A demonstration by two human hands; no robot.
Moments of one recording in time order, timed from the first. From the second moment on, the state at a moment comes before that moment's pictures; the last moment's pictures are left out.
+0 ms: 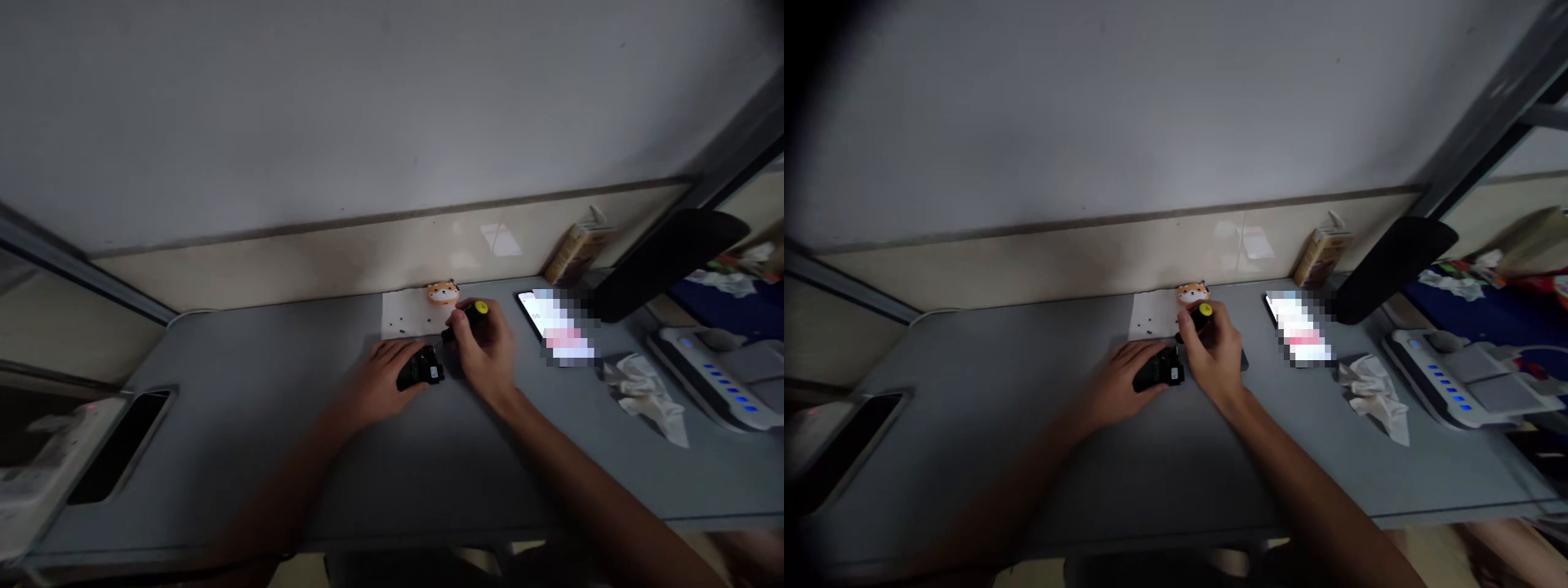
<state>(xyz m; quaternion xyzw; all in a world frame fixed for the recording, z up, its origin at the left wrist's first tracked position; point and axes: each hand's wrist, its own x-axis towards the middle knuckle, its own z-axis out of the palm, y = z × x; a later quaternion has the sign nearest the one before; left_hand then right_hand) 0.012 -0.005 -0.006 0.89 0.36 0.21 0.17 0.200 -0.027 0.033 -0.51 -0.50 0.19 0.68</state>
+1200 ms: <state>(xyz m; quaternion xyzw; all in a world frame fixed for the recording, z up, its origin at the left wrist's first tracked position) 0.019 -0.009 0.001 0.87 0.38 0.24 0.22 0.204 -0.025 0.031 -0.51 -0.52 0.17 0.67</state>
